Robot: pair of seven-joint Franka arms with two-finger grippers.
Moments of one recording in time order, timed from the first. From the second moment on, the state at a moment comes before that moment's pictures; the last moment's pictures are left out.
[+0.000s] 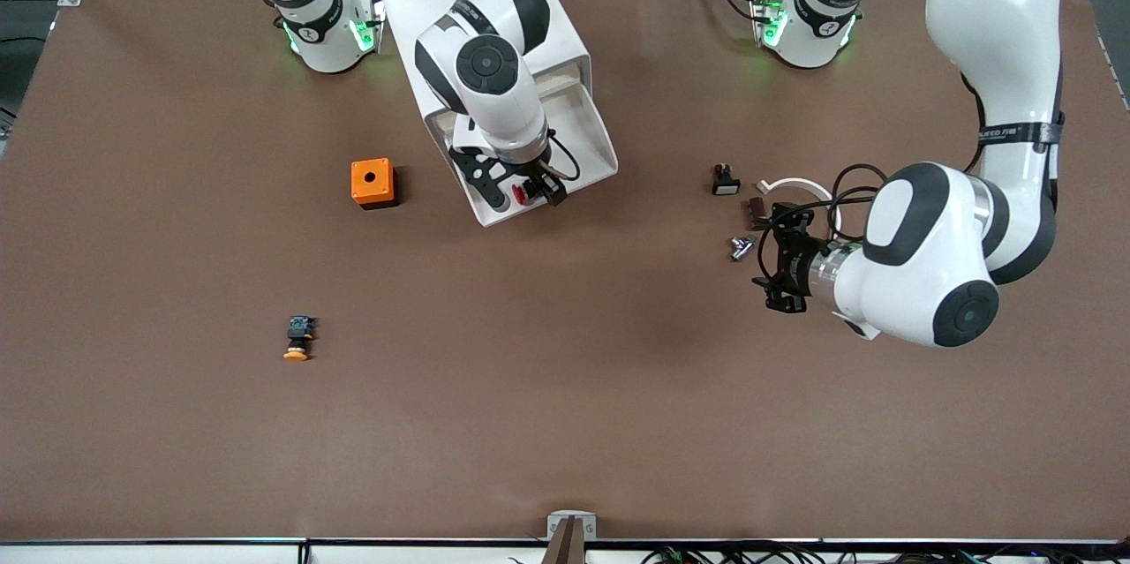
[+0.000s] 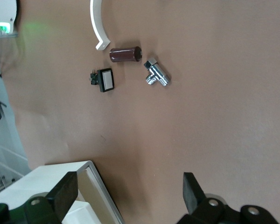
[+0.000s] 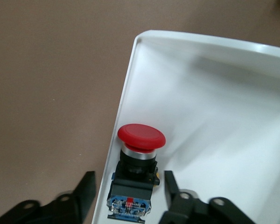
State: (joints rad) left arm -0.14 0.62 -0.15 -1.25 -0.28 1.46 -1.82; right arm 0.84 0.37 -0.05 -1.80 0.17 2.19 1.60
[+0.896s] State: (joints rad) left arm -0.14 0.58 -0.16 -1.25 -0.22 1.46 -1.67; right arm 0.80 0.35 -0.07 -1.71 0.17 2.10 1.53
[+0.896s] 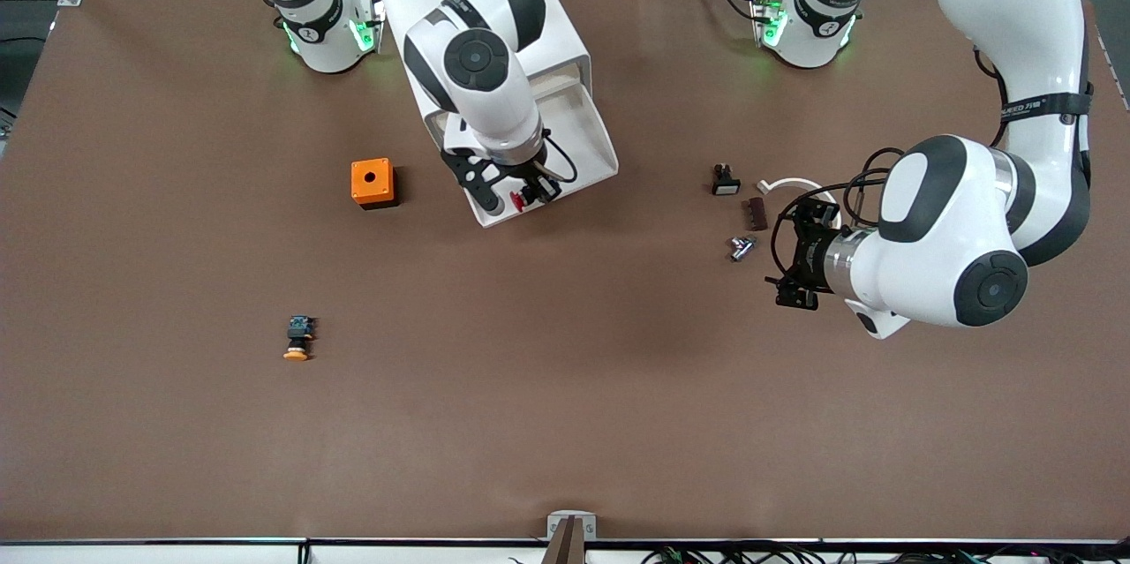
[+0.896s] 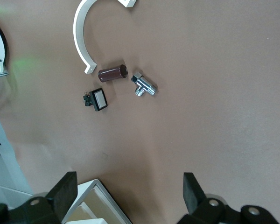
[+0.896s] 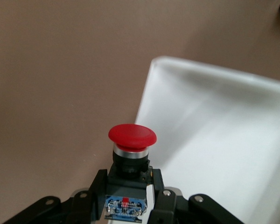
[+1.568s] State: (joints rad) left arm -0.16 0.58 -0.16 -1.26 -0.22 1.52 -1.58; right arm 0.48 0.35 -0.08 -1.62 0.17 1.96 0.93
